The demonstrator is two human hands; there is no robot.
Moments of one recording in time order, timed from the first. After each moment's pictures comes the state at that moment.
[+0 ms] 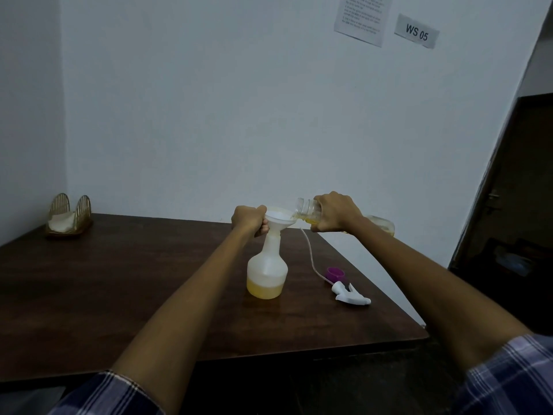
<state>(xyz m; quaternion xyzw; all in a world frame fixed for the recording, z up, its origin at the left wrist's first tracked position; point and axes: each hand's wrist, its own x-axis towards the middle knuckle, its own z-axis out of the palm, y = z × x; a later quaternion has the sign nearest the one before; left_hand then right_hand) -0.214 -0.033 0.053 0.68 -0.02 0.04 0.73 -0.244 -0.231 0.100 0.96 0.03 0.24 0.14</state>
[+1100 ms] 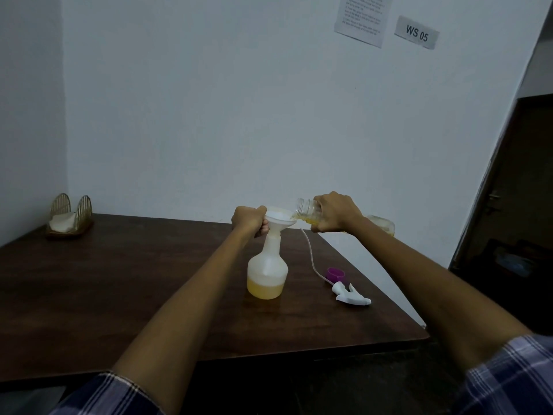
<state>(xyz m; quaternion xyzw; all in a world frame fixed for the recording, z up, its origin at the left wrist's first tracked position) -0.215 -0.032 0.052 0.68 -0.02 0.04 0.73 -0.244 -0.228 0.101 0.96 0.03 0.23 0.14</state>
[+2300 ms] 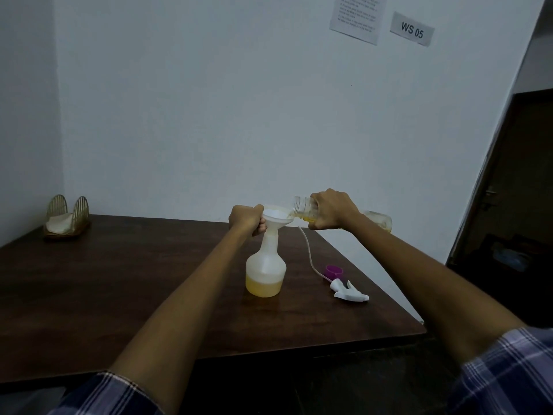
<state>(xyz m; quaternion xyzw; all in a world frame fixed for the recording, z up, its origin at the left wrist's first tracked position) -0.216 -0.031 0.053 0.69 -0.02 0.04 0.73 -0.248 -0.225 0.103 0.96 0.03 0.23 0.14</state>
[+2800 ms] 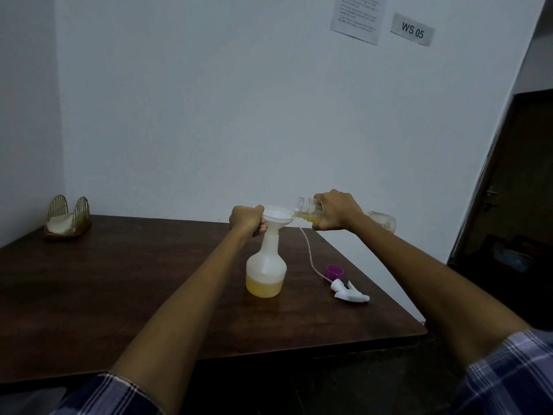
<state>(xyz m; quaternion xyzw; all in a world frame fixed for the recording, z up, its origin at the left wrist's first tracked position) -0.215 -0.031 0.052 0.68 -0.02 0.05 0.73 -0.251 -0.231 0.102 0.96 0.02 0.24 0.15</state>
